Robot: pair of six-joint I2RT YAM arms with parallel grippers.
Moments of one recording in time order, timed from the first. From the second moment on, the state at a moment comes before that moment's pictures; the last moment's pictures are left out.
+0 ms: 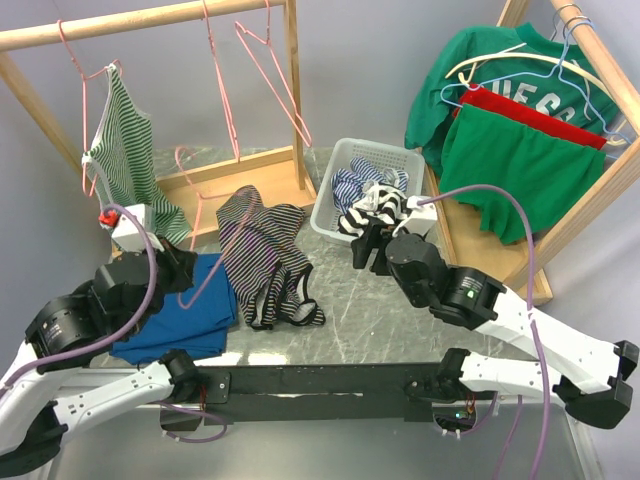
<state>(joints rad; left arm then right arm) -0.91 0.63 1.23 -1.06 -0.64 -0.71 1.03 0.92 1.04 -0.60 0.67 0.71</state>
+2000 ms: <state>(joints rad) -0.27 1.28 1.81 -0.53 -0.30 -0.06 1.02 1.01 0.96 -0.55 0.53 0.74</state>
